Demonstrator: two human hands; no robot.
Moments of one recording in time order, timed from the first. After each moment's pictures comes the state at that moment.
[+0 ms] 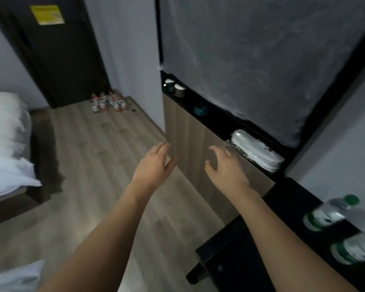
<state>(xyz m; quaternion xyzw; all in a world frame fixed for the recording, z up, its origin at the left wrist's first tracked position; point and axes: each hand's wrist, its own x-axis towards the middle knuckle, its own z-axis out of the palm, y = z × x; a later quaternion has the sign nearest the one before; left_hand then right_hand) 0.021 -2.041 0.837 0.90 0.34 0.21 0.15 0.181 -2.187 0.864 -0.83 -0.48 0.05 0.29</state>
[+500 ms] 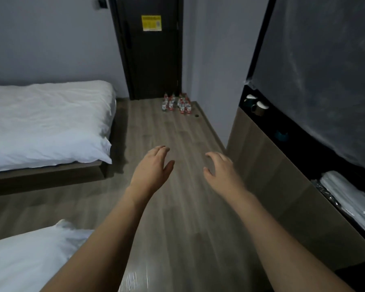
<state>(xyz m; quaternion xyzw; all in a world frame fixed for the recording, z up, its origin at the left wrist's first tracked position) -0.191 -1.931 0.843 0.82 0.52 0.23 0.08 0.014 -2.004 0.861 -0.70 -0.65 0.12 0.26</state>
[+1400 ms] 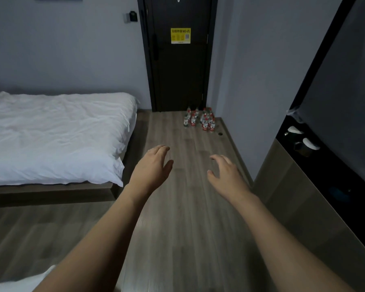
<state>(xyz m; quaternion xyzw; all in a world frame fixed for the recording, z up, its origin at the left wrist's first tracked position) -0.188 -1.664 0.859 0.79 0.56 0.24 0.04 0.042 -1.711 0.861 -0.66 -0.68 0.15 0.27</state>
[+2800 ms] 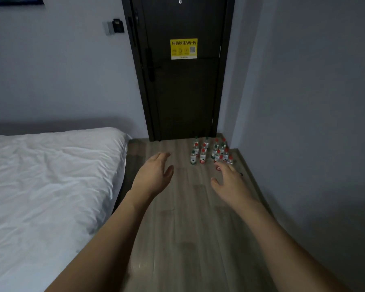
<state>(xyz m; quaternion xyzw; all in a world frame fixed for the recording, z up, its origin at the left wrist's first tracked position) -0.178 -0.903 0.843 0.78 0.57 0.23 0.08 0.059 -0.955 0.836 -0.68 -0.66 0.18 0.27</state>
